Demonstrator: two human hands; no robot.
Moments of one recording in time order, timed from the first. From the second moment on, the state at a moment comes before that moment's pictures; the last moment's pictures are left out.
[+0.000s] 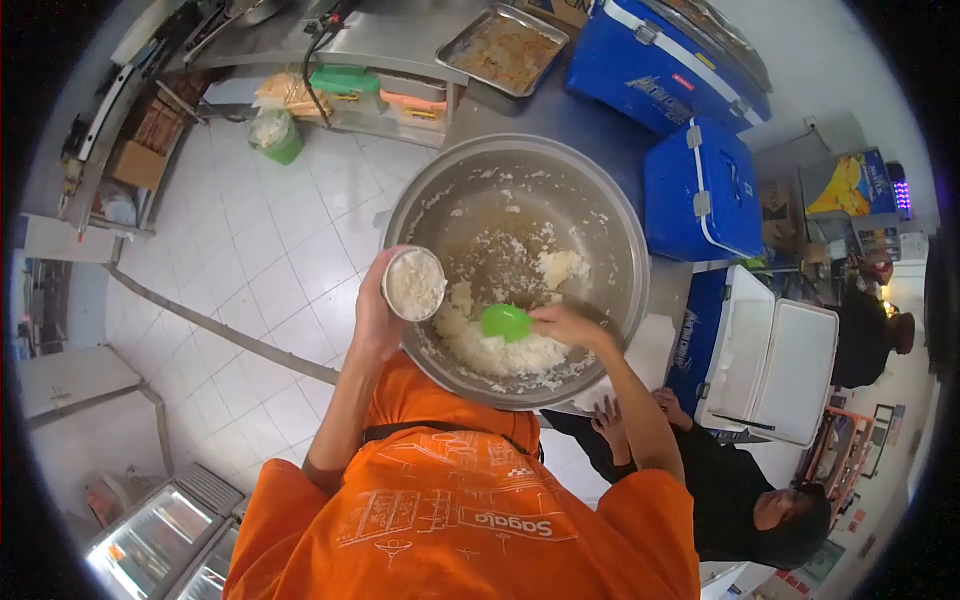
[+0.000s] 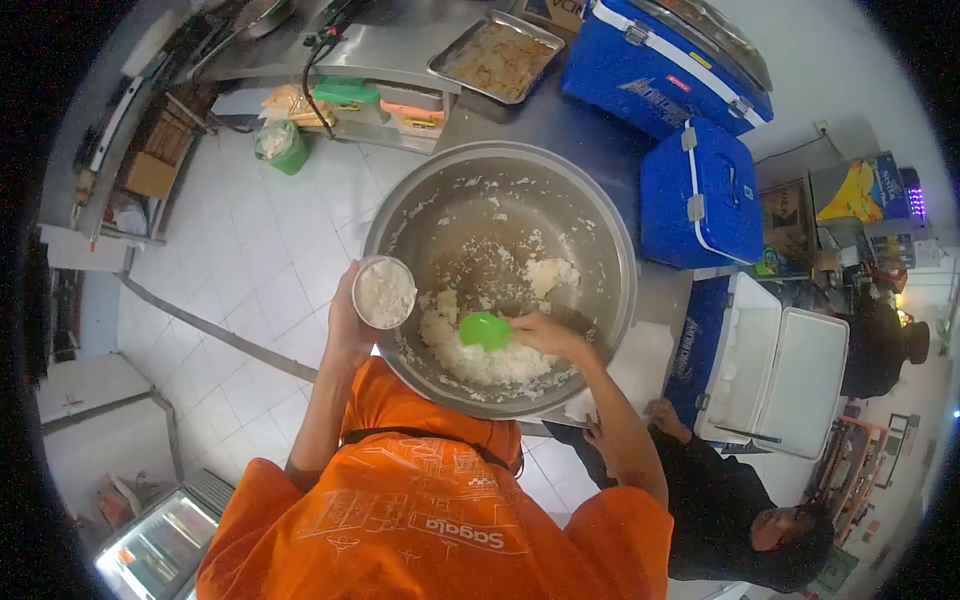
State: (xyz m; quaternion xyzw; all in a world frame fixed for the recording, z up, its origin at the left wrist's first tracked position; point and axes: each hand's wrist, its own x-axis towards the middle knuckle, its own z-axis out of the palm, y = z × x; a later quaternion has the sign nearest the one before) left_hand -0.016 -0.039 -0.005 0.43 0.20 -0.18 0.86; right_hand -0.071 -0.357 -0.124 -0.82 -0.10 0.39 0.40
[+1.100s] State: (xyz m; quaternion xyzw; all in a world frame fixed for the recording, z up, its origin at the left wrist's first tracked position) left_hand -0.022 -0.042 -0.018 0.45 0.20 -0.27 0.83; right_hand -0.128 -0.334 -0.059 -0.86 -0.07 0.34 0.38
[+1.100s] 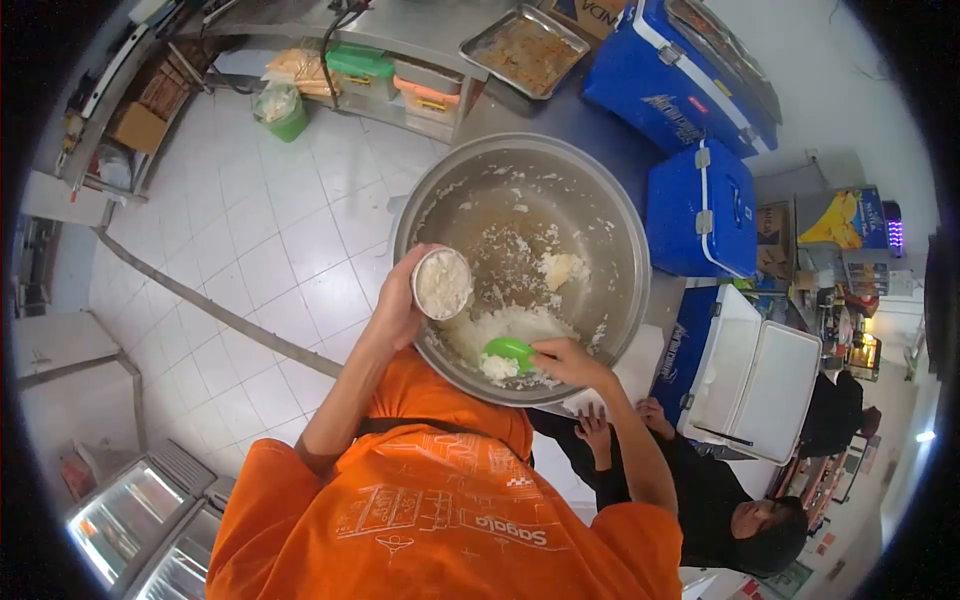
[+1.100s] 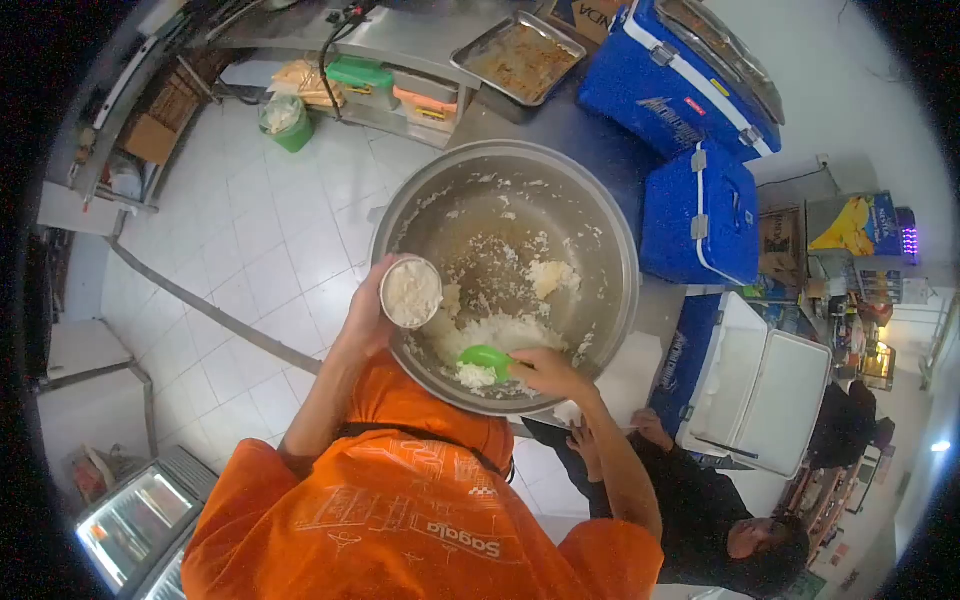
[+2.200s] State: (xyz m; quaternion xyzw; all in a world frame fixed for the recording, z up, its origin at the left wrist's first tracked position) left_hand 0.004 -0.090 -0.035 0.32 0.20 -0.30 0.88; right_hand -0.125 -0.316 0.015 -0.97 0.14 0.13 0.11
